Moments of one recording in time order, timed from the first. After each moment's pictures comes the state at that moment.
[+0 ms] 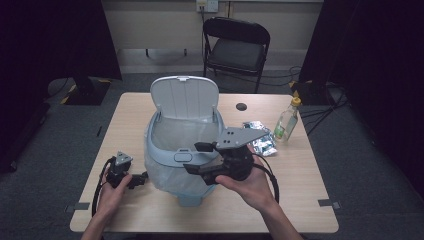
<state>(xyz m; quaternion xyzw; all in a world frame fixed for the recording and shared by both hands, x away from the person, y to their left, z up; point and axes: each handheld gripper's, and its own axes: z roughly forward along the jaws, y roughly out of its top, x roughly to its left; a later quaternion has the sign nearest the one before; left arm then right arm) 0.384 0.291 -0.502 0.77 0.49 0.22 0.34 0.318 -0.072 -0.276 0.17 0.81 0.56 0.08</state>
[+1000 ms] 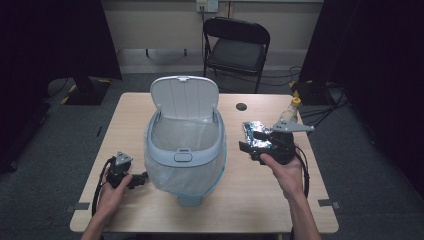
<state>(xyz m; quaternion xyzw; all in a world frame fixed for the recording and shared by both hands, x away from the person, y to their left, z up) 0.384 0.291 -0.502 0.77 0.49 0.22 0.34 0.385 -0.186 -0.345 0.38 0.75 0.51 0.15</state>
